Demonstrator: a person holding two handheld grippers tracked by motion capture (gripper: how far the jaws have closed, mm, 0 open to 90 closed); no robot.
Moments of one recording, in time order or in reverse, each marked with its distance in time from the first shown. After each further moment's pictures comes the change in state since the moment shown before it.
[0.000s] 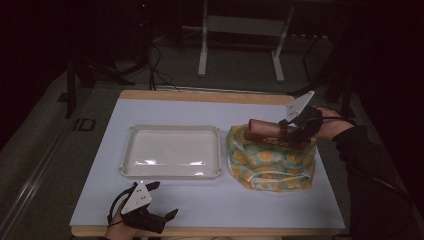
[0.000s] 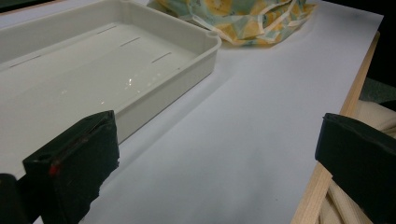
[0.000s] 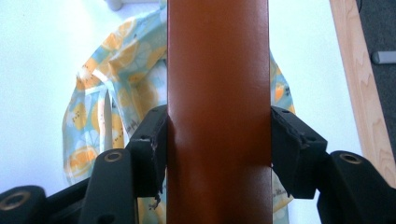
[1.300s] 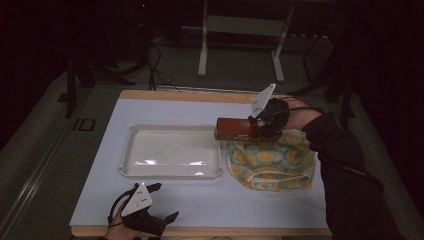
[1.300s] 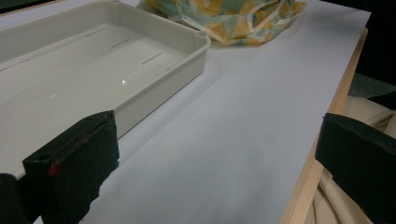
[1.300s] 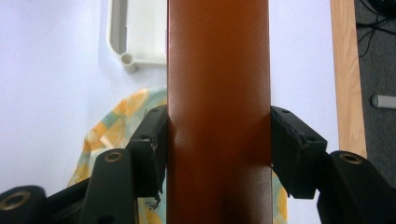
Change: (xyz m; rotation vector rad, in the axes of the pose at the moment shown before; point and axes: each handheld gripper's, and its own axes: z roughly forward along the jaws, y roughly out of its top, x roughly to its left) left arm -0.004 0.000 -0.001 -0.001 -0.026 0.023; right arm 0.008 0.095 0.020 0.002 0.033 -0.143
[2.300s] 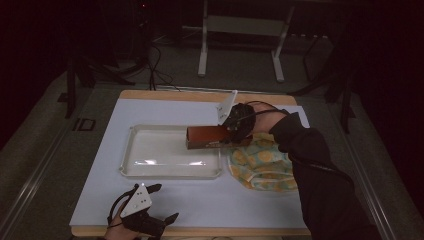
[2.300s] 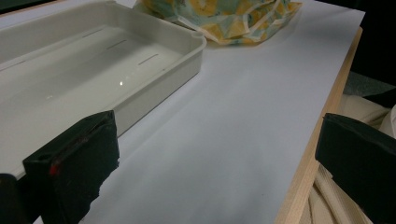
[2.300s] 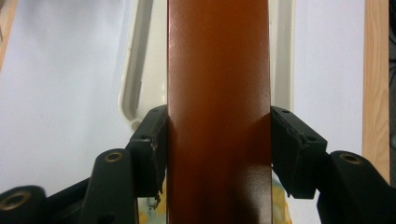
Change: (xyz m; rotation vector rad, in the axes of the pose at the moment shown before) left arm -0.001 0.000 -0.002 -0.003 -0.011 0.007; right arm 0.007 0.067 0.048 -0.028 0.069 -0.089
